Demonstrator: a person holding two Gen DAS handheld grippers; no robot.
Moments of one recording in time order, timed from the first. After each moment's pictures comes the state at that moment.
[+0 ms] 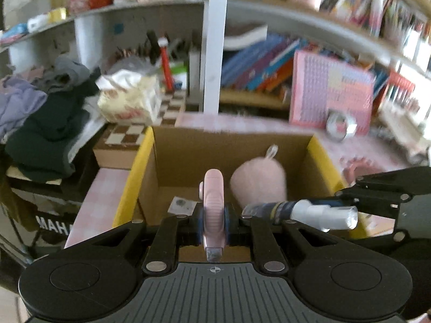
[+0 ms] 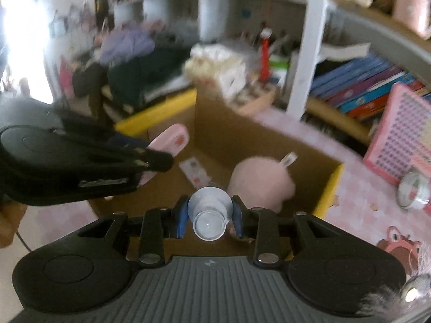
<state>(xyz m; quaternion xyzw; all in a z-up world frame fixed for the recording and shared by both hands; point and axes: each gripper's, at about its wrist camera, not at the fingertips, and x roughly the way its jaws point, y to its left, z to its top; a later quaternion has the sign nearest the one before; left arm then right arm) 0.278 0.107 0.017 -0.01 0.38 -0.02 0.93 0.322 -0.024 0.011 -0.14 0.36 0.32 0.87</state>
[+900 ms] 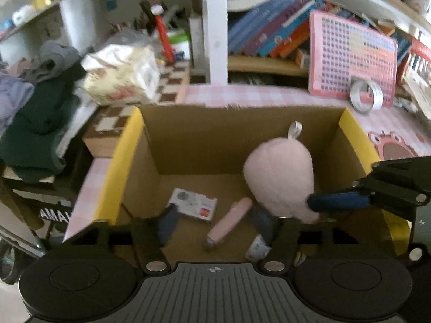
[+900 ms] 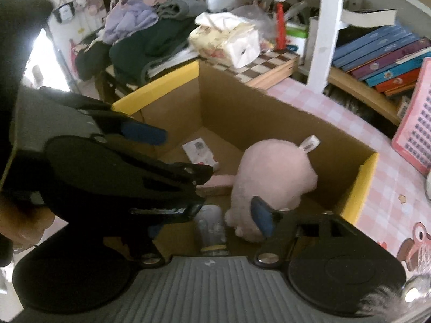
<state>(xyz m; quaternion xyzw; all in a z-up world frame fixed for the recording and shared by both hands) 0.313 0.101 0.000 0.00 0.41 0.00 0.91 0.351 -0.024 0.001 -0.13 0.40 0.34 0.84</state>
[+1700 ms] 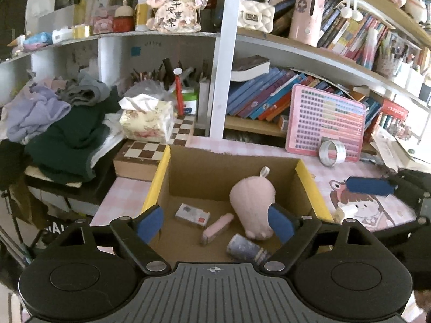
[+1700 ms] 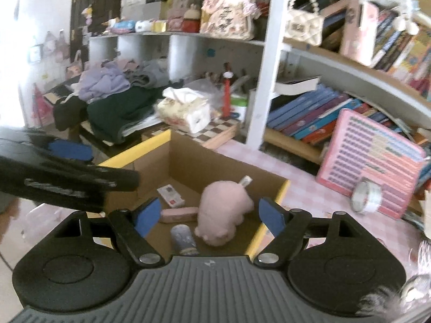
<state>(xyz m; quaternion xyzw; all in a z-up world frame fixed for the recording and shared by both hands) 0.197 0.120 0.058 -0.06 0.30 -0.01 0.95 0.247 -0.064 0.063 -0.12 0.25 0.23 0.93</state>
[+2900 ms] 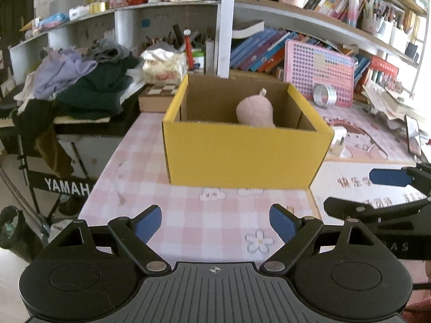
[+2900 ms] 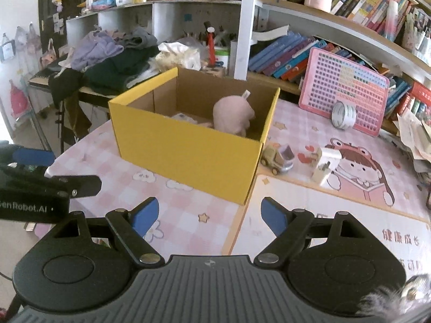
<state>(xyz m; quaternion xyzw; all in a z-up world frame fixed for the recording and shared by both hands) 0.069 0.120 0.012 -0.02 0.36 0.00 0.93 0.111 -0.057 0.012 -0.09 0.34 0.16 0.92</state>
